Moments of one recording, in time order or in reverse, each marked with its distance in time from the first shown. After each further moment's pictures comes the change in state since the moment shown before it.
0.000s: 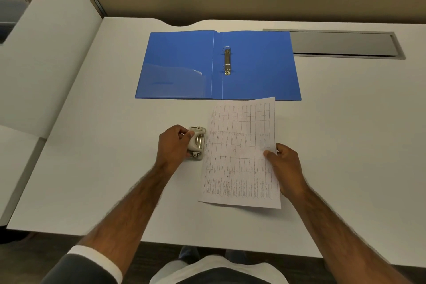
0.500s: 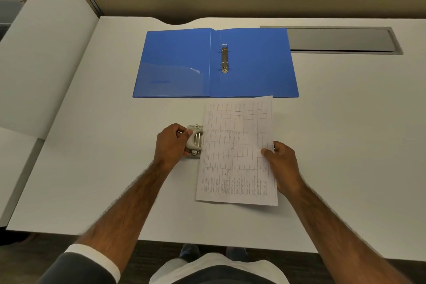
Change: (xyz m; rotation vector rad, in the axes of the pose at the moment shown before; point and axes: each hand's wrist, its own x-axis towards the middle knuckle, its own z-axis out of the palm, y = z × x) left_hand -0.001 -0.001 0.000 -0.075 -0.028 -0.010; right_hand 0.000 0.003 0.003 0.034 0.012 0.012
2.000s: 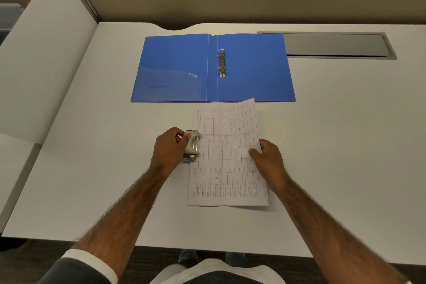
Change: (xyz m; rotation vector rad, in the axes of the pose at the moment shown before) left_hand 0.001 0.001 0.001 0.178 -0.001 0.060; right_hand 0.014 -0.008 0.022 -0.258 -0.033 -0.084
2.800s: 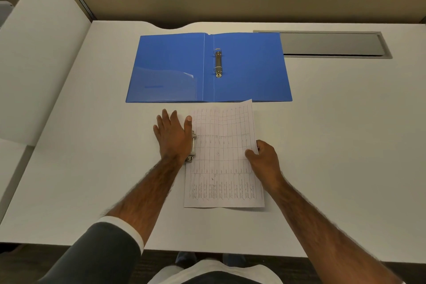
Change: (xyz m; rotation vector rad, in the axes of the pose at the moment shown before) left_hand 0.035 0.009 0.040 0.245 0.113 -0.033; right_hand -0.003 -0.001 0.003 -0.027 0.029 -0.023
